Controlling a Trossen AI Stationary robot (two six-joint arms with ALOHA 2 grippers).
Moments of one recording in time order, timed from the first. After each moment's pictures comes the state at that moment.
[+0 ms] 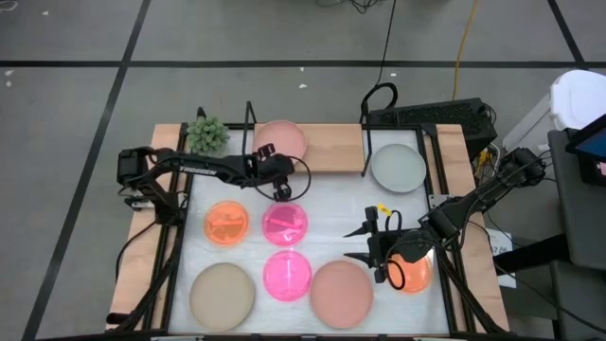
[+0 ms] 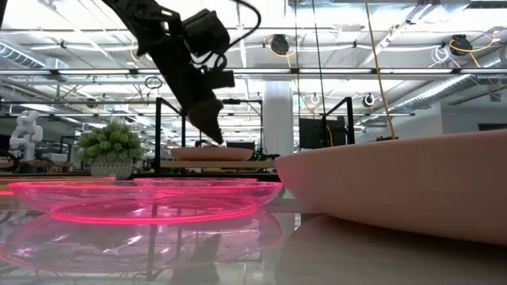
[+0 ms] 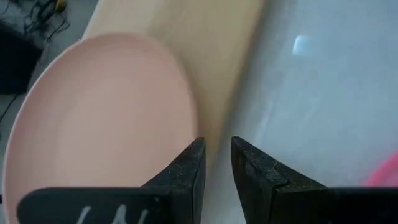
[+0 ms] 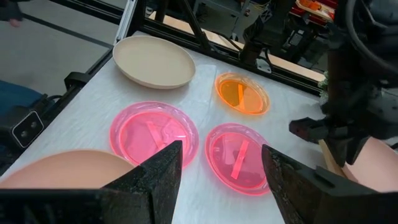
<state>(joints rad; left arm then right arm) 0.19 1.64 1.00 -0.28 -0.36 0.08 0.58 1.20 0.87 -0.15 0.50 -0.03</state>
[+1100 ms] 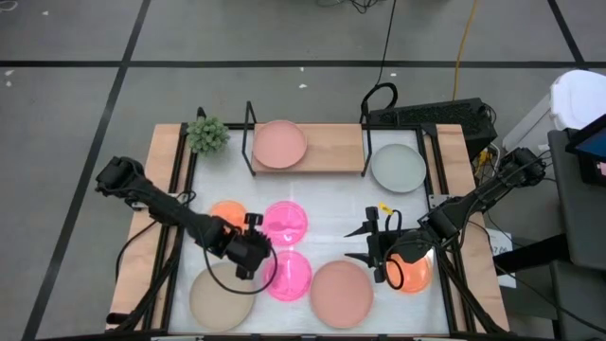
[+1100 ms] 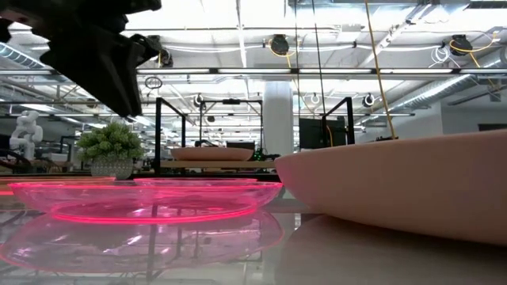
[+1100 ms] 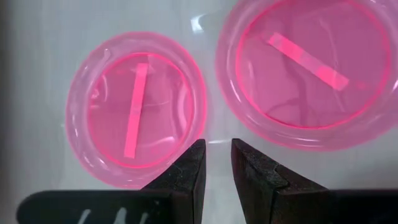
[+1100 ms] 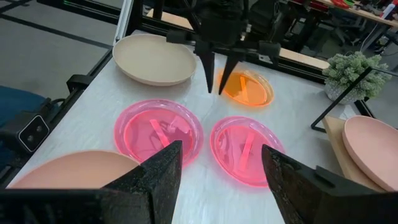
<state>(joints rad) -0.49 1.54 1.00 -0.62 -0.32 -0.22 0.58 1.20 0.87 -0.17 0.50 0.04</state>
